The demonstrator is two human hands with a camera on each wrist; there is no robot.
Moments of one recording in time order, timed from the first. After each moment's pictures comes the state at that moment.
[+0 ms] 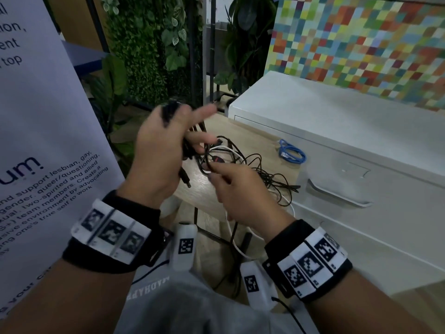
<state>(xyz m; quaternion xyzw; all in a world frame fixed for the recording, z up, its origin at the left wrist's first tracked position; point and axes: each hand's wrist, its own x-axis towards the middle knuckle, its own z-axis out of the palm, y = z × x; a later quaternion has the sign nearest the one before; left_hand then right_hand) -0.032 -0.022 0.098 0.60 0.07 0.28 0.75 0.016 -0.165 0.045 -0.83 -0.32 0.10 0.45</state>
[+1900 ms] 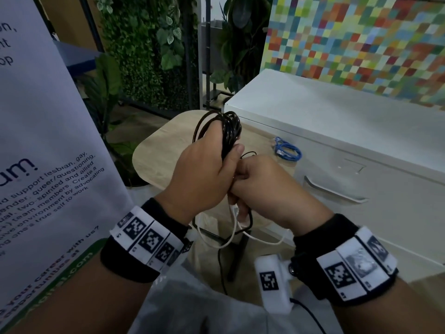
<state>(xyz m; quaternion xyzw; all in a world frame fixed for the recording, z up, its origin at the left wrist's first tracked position) -0.026 -0.060 0.067 0.89 -0.03 0.32 0.33 0.010 -0.203 0.091 -0.82 -0.27 0.21 0.46</state>
